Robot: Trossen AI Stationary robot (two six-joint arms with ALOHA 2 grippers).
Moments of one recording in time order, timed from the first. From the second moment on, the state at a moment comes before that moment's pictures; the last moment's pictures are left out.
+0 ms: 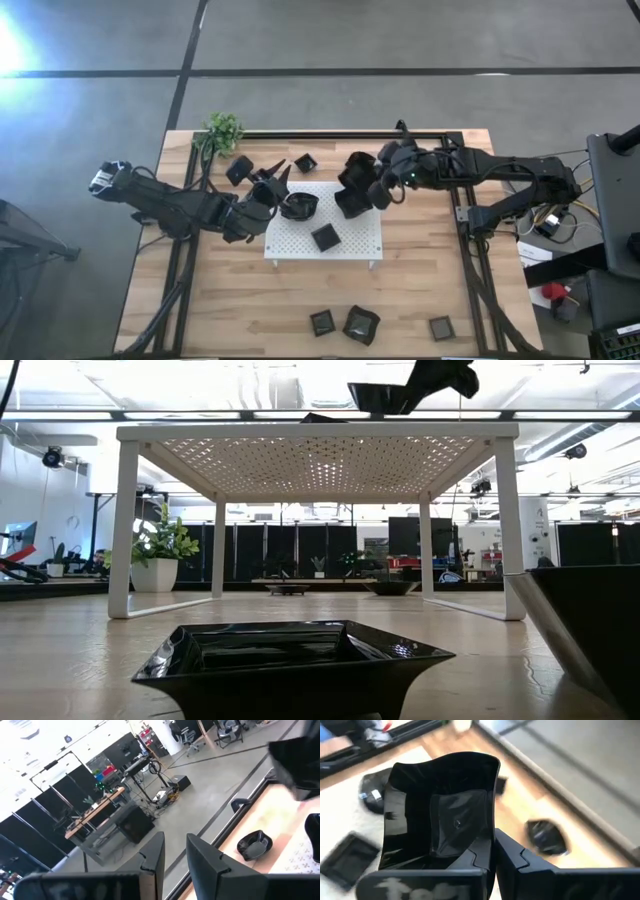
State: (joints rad) left arm -0.30 1.32 1.22 -0.28 -1.33 0.14; right arm -0.02 1.29 1.35 -0.82 0.40 0.46
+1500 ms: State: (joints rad) left arm -0.31 1.31 1.22 -0.29 -1.16 0.18; right arm -0.01 1.38 1.28 -0.85 0.23 1.12
